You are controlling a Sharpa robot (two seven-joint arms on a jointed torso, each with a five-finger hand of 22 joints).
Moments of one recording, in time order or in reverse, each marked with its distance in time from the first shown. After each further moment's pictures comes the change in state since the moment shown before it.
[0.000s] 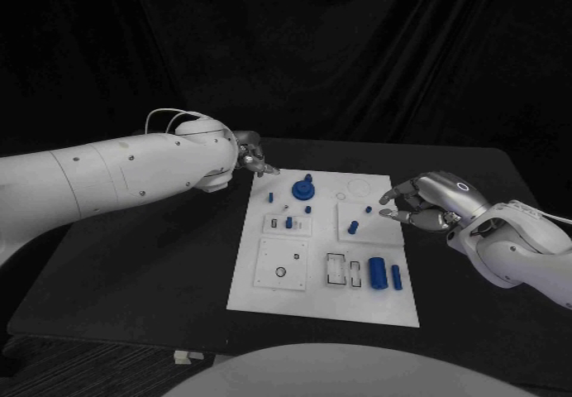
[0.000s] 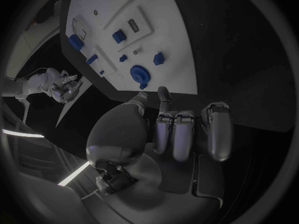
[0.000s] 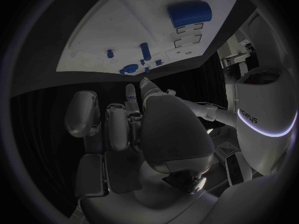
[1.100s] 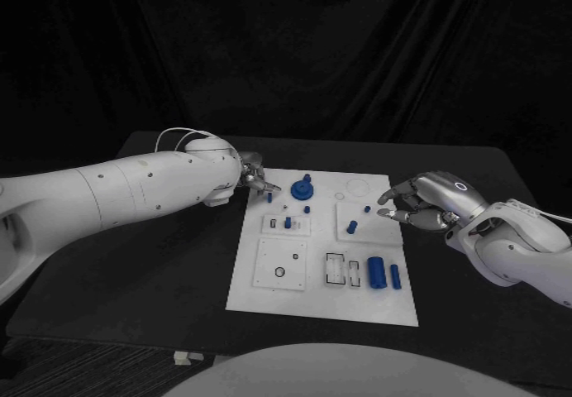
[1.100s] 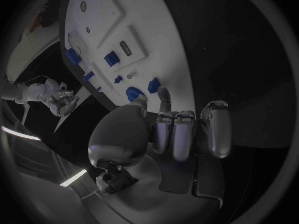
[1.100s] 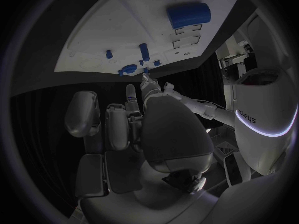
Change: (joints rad) left arm -0.073 0.048 0.000 -0.091 -0.017 0.069 0.052; left_hand 0.023 0.038 -0.082 0.052 0.040 0.000 0.000 -0.015 0.042 0.000 0.000 0.000 0.000 0.000 0.000 0.000 0.000 0.000 -0.012 0.004 -0.021 0.000; right arm 0.000 0.005 0.000 -0.011 0.001 0.003 0.024; right_hand -0.015 0.014 -0.003 0.003 0.012 0.000 0.000 -0.008 -0.002 -0.003 0.003 0.000 0.000 -0.004 0.004 0.000 0.000 0.000 0.000 0.000 0.000 0.000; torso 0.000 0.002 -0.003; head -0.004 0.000
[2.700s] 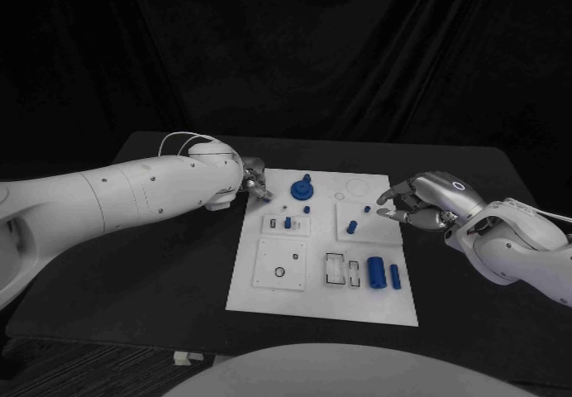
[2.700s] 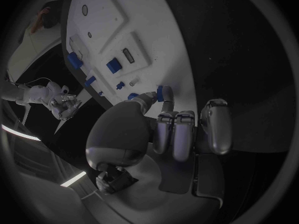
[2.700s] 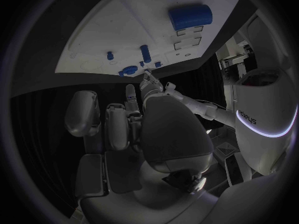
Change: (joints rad) left arm -0.013 0.006 0.000 0.004 -0.002 0.020 0.003; left_hand 0.124 -0.080 0.341 -0.136 0.262 0.011 0.004 -0.113 -0.067 0.000 0.000 0.000 0.000 0.000 0.000 0.000 0.000 0.000 -0.014 0.000 -0.034 0.001; right arm 0.000 0.009 0.000 -0.015 0.000 0.011 0.000; right_hand 0.004 0.004 0.000 0.000 0.019 0.000 0.000 -0.005 -0.002 0.000 0.000 0.000 0.000 0.000 0.000 0.000 0.000 0.000 0.000 0.000 -0.008 0.000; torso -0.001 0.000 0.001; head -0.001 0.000
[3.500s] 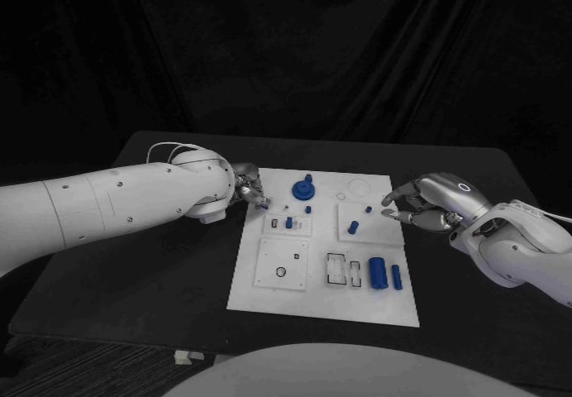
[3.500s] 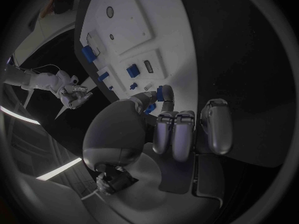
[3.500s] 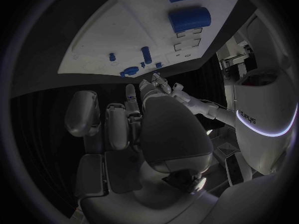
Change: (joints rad) left arm 0.011 -0.148 0.000 0.237 0.122 -0.083 -0.084; left_hand -0.056 -0.045 0.138 -0.031 0.034 0.023 -0.002 -0.003 -0.005 0.000 0.000 0.000 0.000 0.000 0.000 0.000 0.000 0.000 0.004 -0.004 -0.008 0.000; right arm -0.001 -0.017 0.000 0.008 0.000 0.004 -0.002; right_hand 0.005 0.005 0.003 -0.003 0.003 0.004 0.004 0.000 0.000 0.000 0.000 0.000 0.000 0.000 0.000 -0.005 0.000 0.000 0.000 0.000 0.000 0.000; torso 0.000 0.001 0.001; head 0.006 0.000
